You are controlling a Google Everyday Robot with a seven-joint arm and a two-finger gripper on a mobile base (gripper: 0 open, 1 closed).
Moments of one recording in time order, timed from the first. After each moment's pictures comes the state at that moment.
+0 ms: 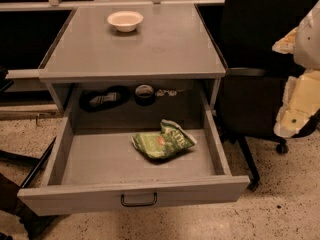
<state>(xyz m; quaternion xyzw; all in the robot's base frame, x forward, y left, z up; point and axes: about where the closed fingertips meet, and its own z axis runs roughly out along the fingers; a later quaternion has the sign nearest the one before) 0.438 -0.217 0.976 -0.60 0.78 -0.03 0.16</state>
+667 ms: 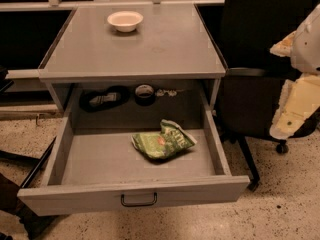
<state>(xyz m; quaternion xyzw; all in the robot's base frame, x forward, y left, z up) 0.441 -0.214 0.969 -0.60 0.78 -0.03 0.17</state>
